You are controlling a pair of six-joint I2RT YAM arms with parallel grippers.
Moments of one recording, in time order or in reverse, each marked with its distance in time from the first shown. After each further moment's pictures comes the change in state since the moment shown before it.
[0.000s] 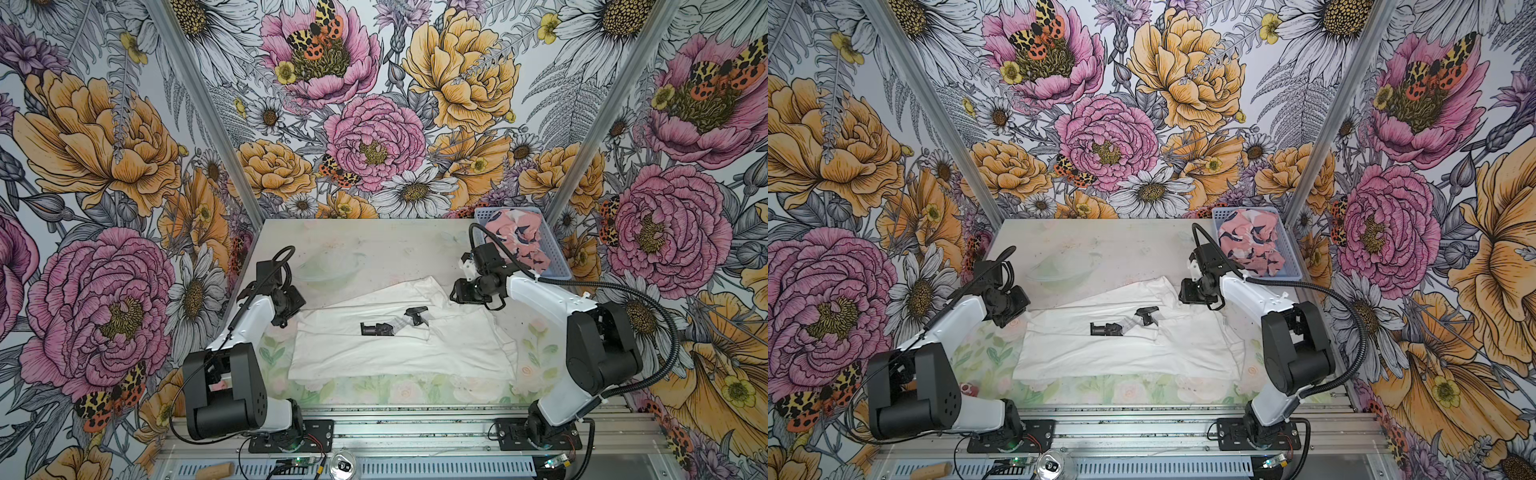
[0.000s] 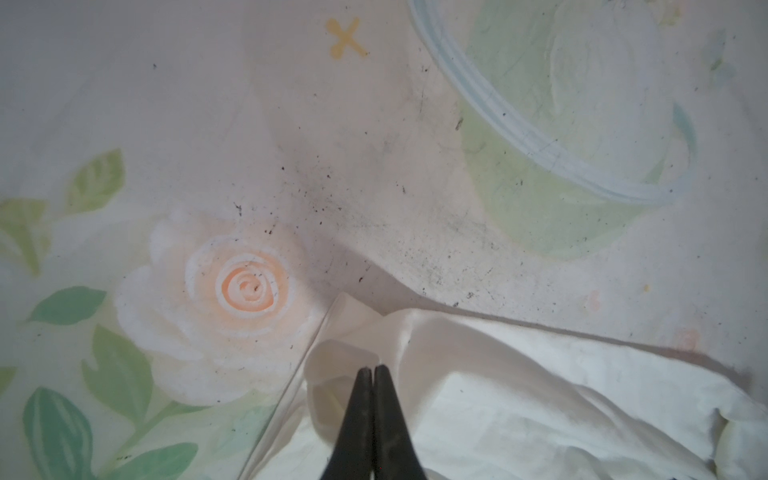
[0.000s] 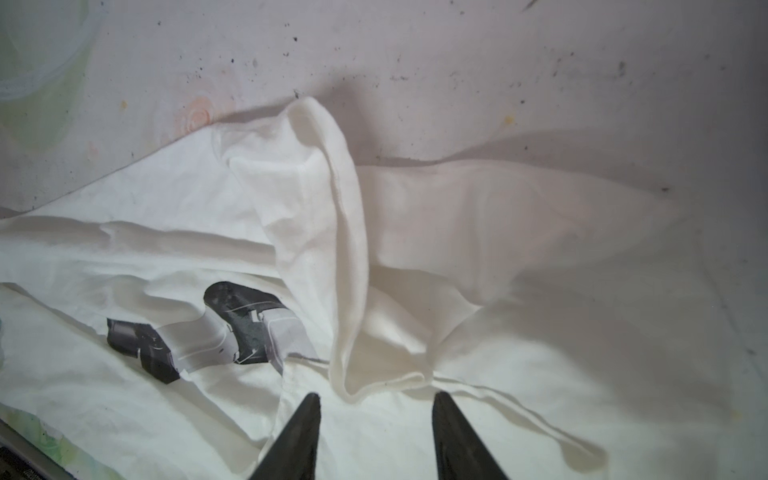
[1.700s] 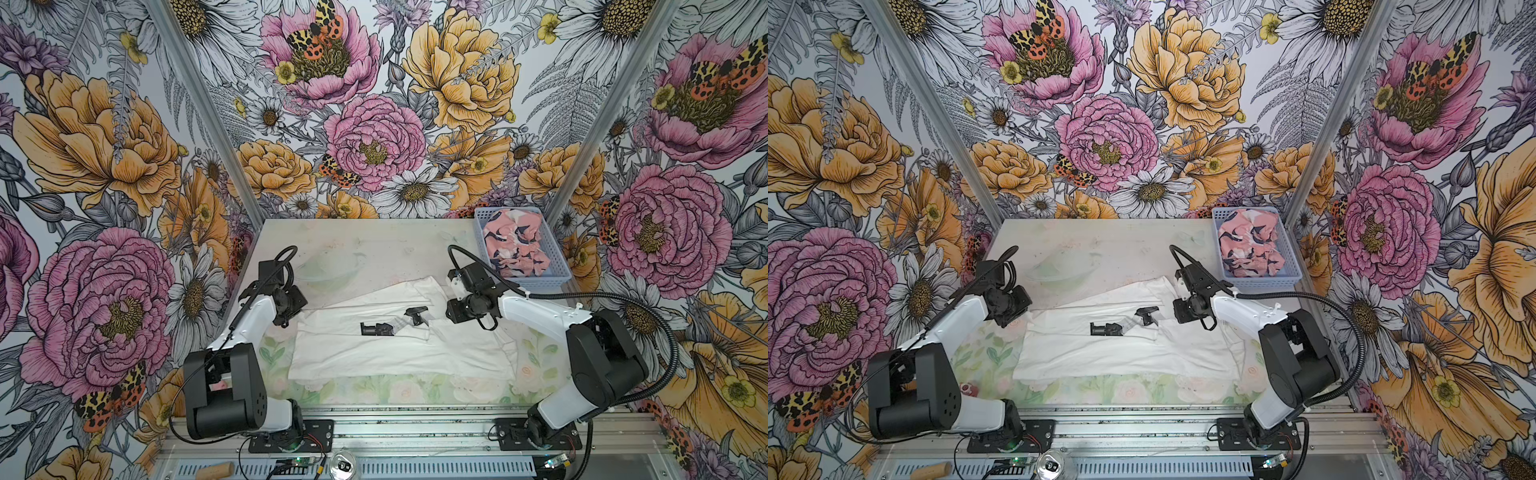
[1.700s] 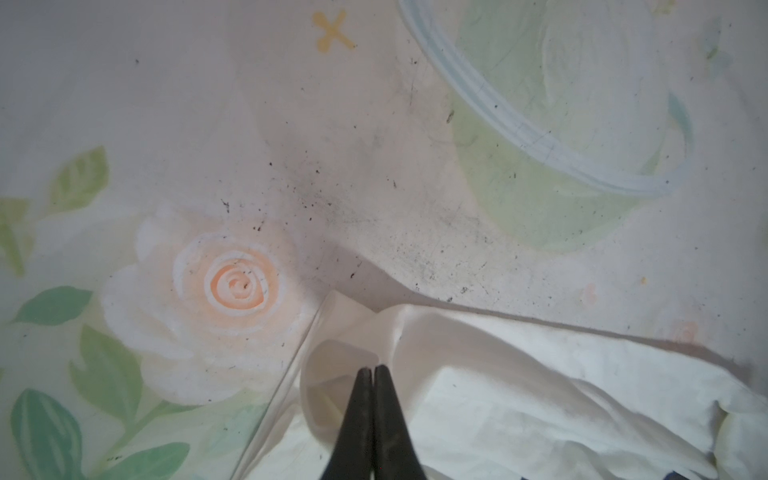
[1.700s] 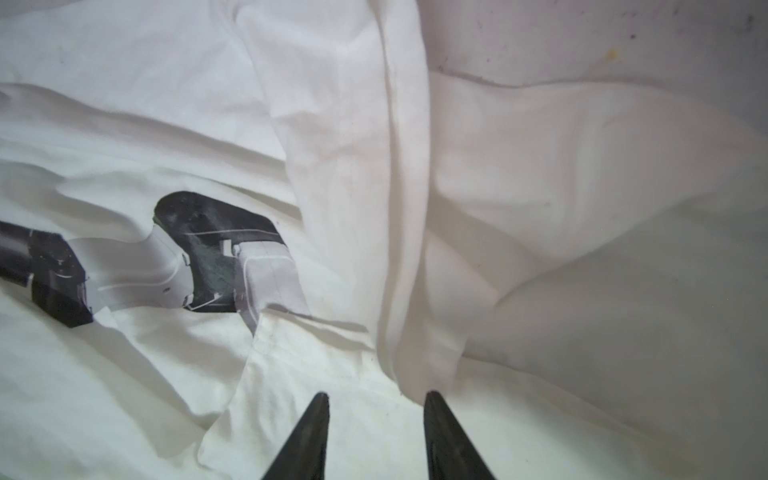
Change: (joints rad) left arm -0.020 0.000 0.000 0.000 0.000 0.000; right arm 0.156 -0.071 -0.160 0.102 0.176 -0.113
